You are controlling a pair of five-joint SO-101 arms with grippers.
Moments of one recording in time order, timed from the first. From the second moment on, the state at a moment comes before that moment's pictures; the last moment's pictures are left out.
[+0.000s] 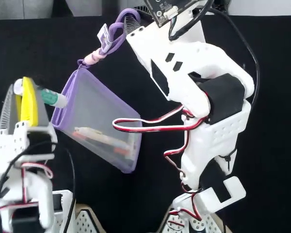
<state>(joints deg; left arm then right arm) -12.8 -104.9 64.0 30.2 31.4 -24.0 0.7 -61.8 85.4 16.6</state>
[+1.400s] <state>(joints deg) 17.6 -104.8 87.3 6.1 17.6 -23.9 -1.4 -61.8 85.4 16.6</state>
